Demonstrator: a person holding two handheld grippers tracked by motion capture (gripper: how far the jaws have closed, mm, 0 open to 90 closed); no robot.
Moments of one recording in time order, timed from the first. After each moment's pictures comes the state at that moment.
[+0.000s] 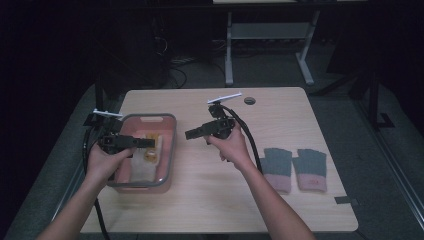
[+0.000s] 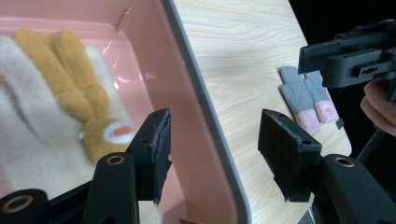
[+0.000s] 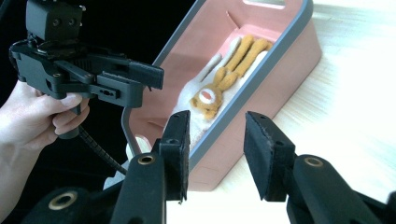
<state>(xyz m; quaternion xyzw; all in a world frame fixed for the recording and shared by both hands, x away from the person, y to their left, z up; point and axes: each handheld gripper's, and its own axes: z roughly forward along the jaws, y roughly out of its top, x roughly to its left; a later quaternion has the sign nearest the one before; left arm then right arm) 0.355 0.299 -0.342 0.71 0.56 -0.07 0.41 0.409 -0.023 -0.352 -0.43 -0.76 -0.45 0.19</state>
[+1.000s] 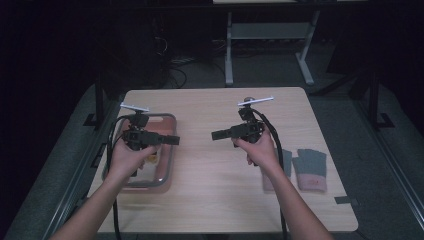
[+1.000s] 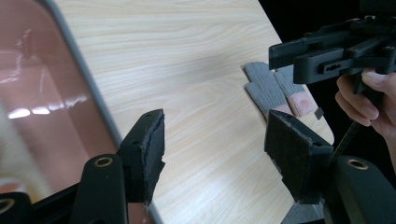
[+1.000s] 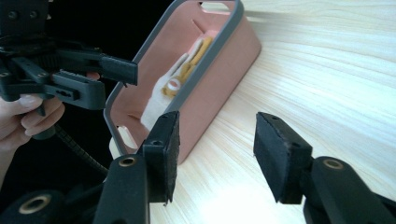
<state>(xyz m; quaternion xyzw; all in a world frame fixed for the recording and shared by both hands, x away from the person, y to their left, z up) 0.356 0.227 -0.326 0.75 0.51 -0.07 0.42 0.393 -0.098 -0.354 -0.46 -0.75 -0.46 0.15</state>
